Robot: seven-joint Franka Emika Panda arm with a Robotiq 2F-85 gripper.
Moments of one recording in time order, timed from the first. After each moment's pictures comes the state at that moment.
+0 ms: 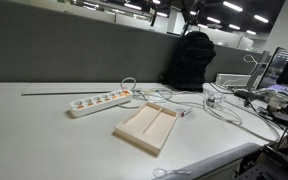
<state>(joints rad) -0.02 -0.43 0.12 -2.41 0.26 2.01 0.38</state>
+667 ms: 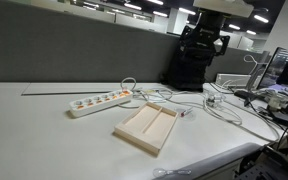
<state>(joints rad) -0.22 -0.42 0.08 -2.61 0.12 2.27 0.60</state>
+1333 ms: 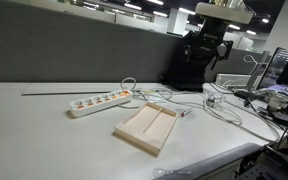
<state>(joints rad) -0.25 -0.40 0.05 -2.63 0.11 2.33 0.66</state>
